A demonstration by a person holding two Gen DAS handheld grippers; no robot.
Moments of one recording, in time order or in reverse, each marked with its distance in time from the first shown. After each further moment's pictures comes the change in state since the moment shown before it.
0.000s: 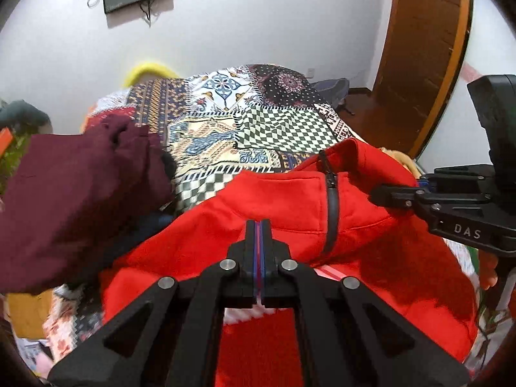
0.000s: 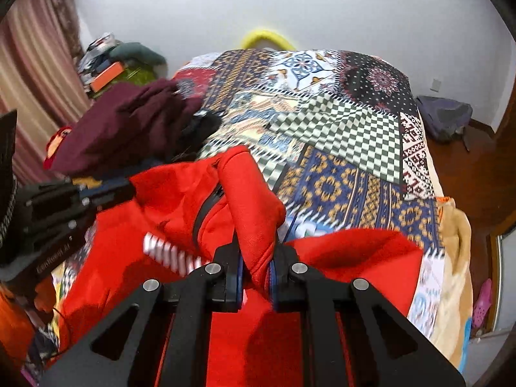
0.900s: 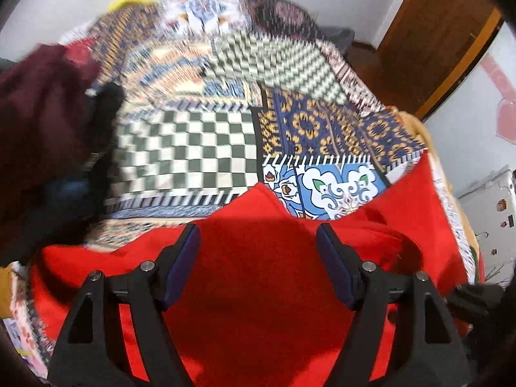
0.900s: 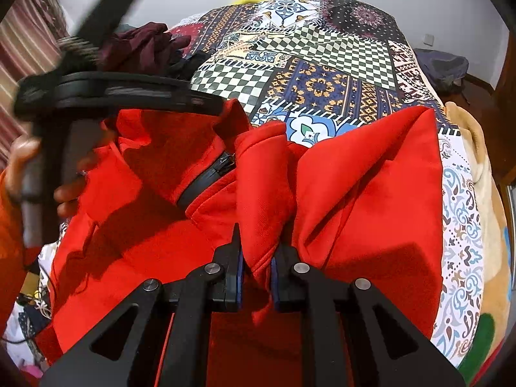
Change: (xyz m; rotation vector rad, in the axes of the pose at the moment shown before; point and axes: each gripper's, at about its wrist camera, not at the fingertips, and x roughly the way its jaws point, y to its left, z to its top) left arm 0.131 -0.027 0.010 -0.105 0.333 -0.109; right arm 0.018 -0.012 -0.098 0.096 0.118 0.020
